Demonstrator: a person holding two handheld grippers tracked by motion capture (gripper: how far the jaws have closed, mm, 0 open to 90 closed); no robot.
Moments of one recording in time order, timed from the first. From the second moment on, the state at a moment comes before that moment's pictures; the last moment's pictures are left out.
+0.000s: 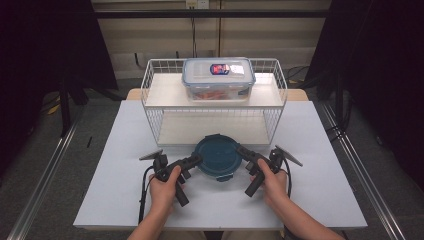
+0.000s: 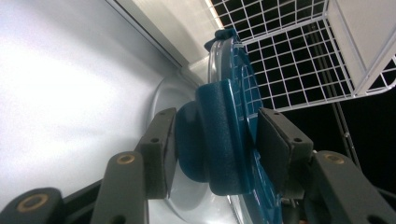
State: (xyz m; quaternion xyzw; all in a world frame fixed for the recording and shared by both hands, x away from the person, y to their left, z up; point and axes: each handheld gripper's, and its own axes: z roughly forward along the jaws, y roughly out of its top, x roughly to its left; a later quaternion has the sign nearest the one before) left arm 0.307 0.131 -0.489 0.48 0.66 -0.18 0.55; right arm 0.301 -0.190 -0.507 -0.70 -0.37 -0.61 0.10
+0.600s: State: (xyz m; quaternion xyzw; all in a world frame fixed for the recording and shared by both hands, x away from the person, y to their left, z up) left arm 0.301 0.141 -0.448 0.47 0.62 -0.15 0.61; right arm 0.279 -0.182 -0.475 -0.67 -0.35 -0.65 0.12
